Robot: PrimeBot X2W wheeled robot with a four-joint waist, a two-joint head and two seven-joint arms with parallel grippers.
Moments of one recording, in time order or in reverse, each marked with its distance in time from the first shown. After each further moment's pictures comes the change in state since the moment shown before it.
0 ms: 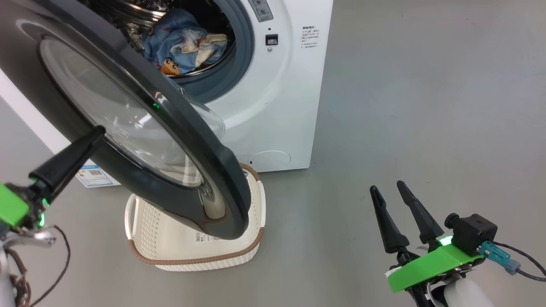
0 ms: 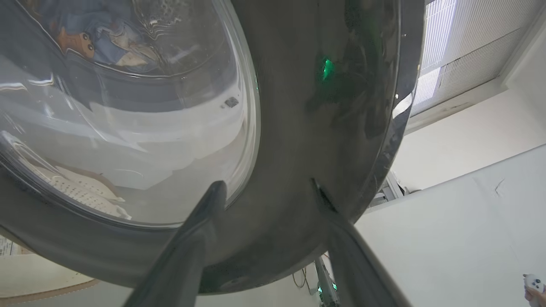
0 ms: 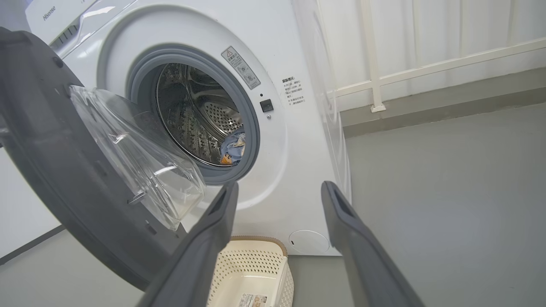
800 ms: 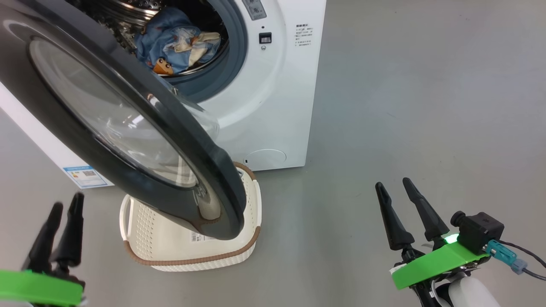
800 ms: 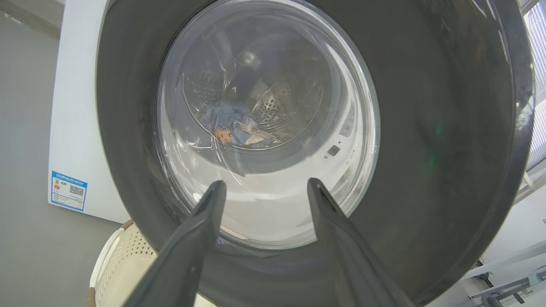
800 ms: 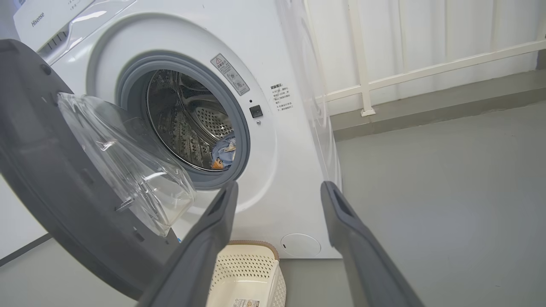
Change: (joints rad) left arm 0.406 0.112 -0.245 -0.047 0.326 -0.088 -0.947; right arm 0.000 -0.003 -0.018 -0.012 0.000 0.000 0.000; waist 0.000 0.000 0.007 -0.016
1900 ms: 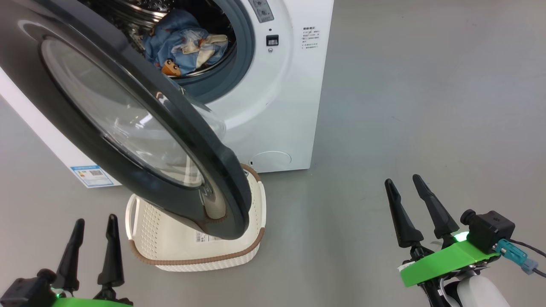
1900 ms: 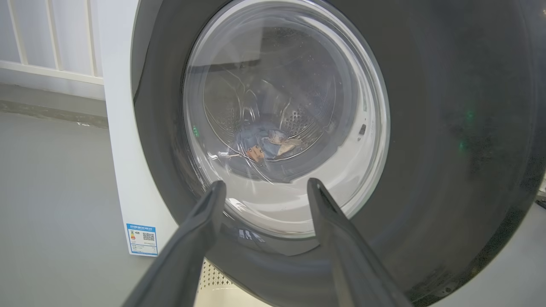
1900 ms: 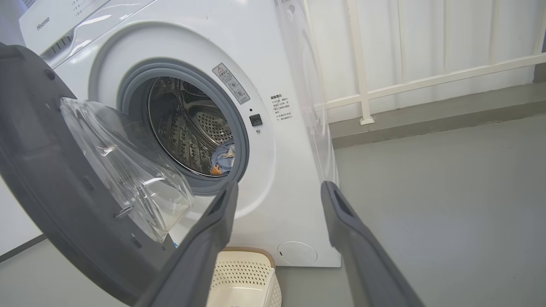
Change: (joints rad) left arm 0.027 -0.138 -0.048 0.148 0.527 -0.001 -0.354; right arm 0.005 -0.019 -0.022 -0.020 -0.005 0.000 0.000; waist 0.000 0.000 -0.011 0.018
